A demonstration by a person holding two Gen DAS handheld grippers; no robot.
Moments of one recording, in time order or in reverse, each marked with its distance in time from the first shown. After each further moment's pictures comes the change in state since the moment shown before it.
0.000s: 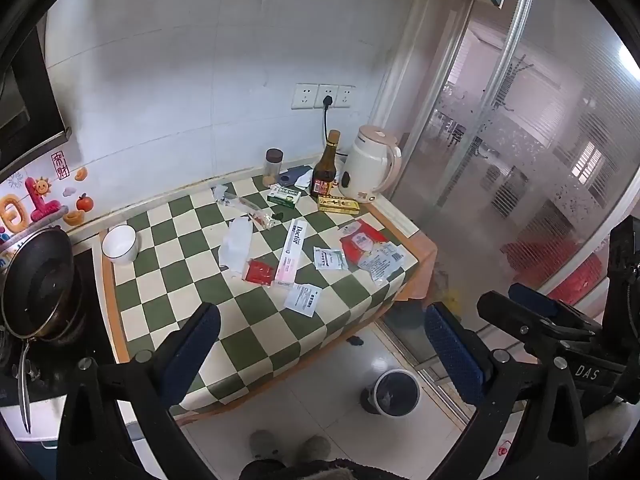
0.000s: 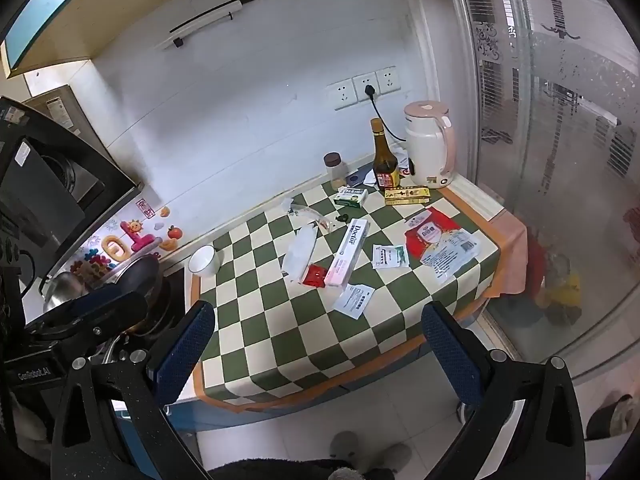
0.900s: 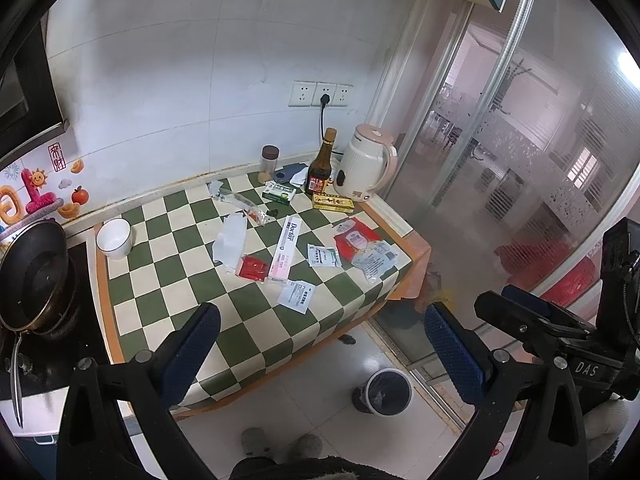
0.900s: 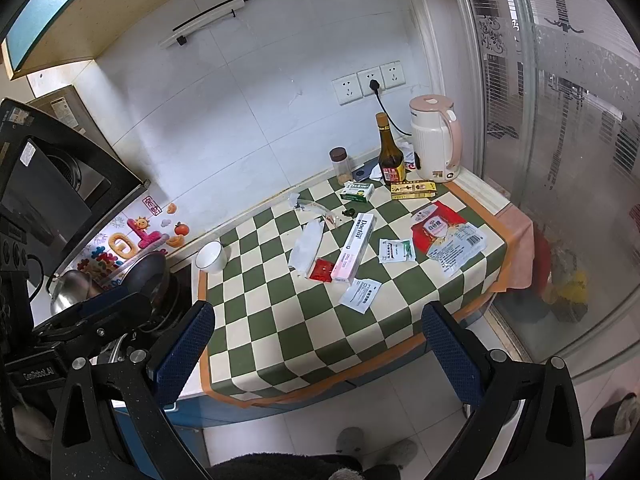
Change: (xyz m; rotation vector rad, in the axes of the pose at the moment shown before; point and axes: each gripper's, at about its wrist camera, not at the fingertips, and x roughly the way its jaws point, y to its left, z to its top) left arm 0.002 -0.006 -0.007 -0.021 0.006 -0.022; right arm 0.003 0.003 -0.005 0.006 0.008 0.017
